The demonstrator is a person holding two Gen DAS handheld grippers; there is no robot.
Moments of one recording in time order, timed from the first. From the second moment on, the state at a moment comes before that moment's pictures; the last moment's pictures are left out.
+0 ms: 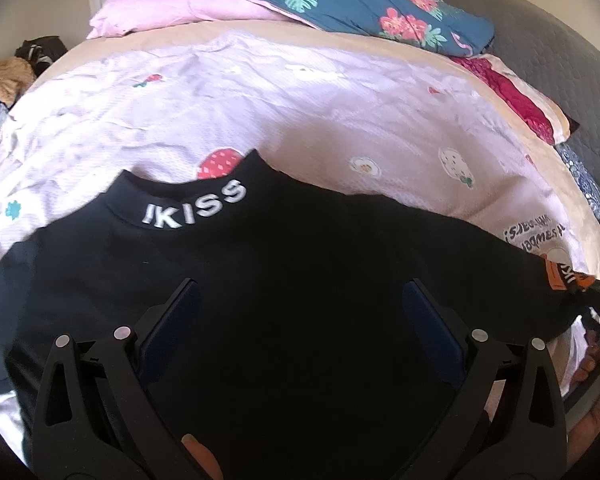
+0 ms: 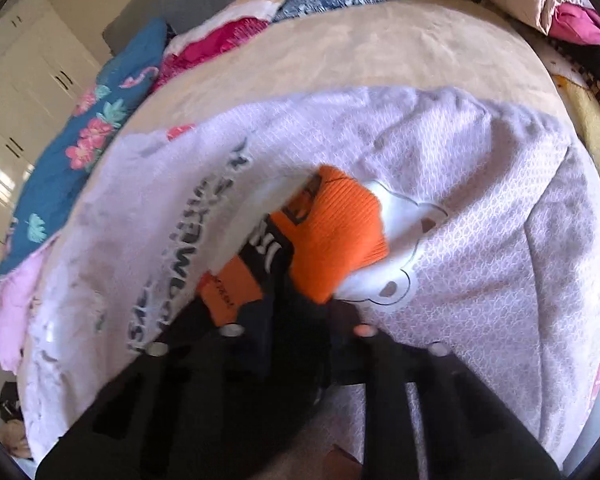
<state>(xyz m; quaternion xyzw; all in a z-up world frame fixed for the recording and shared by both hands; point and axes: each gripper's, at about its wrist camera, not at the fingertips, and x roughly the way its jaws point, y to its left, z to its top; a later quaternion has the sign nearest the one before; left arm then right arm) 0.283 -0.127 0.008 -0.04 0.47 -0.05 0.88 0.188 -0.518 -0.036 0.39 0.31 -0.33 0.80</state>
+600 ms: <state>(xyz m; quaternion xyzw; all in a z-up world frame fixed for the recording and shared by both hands) 0.251 -0.053 0.082 -0.12 0.43 -0.04 0.90 0.195 -0.407 0.074 0.32 0.20 -0.03 0.92</state>
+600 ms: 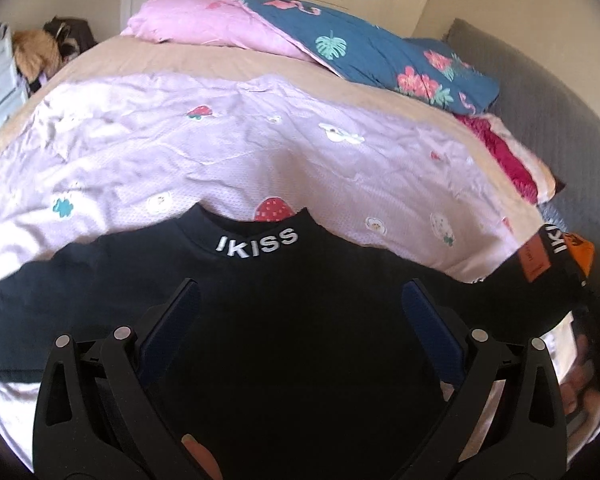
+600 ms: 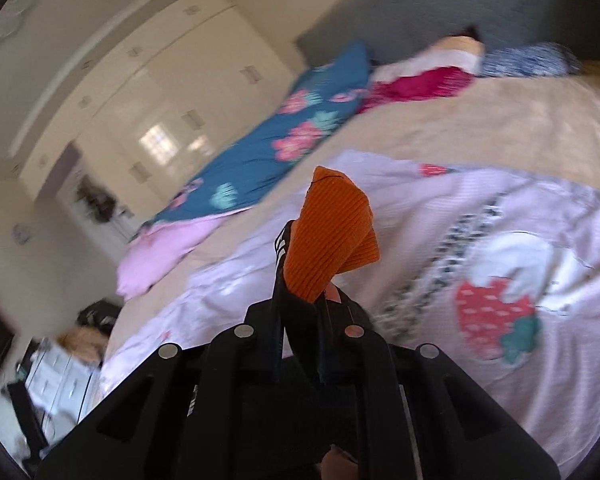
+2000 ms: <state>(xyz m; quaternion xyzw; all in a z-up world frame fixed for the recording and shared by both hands) 0.218 0.083 -0.001 -0.33 0.46 -0.06 0.82 0.236 -0.140 -0.002 0.10 0.36 0.21 0.90</state>
